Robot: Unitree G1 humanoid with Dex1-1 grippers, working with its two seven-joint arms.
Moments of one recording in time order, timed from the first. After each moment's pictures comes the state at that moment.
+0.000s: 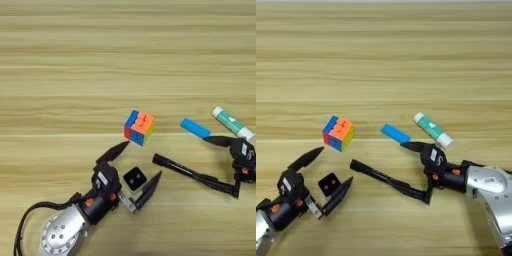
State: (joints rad) left arm 0.38 0.26 -0.34 -0.17 -0.17 -0.31 -0.56; right arm 0.04 -0.59 0.10 0.03 0.26 -0.06 1.05
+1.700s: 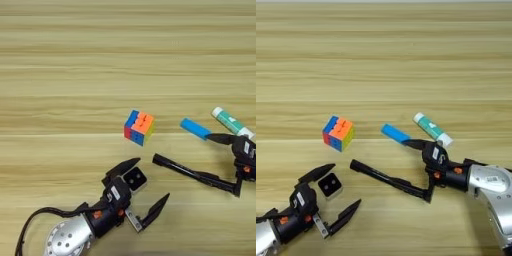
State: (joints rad) left arm 0.37 0.29 -0.39 -0.12 -0.09 -0.31 -0.55; right arm 0.05 -0.59 0.07 -0.01 0.26 -0.05 1.05
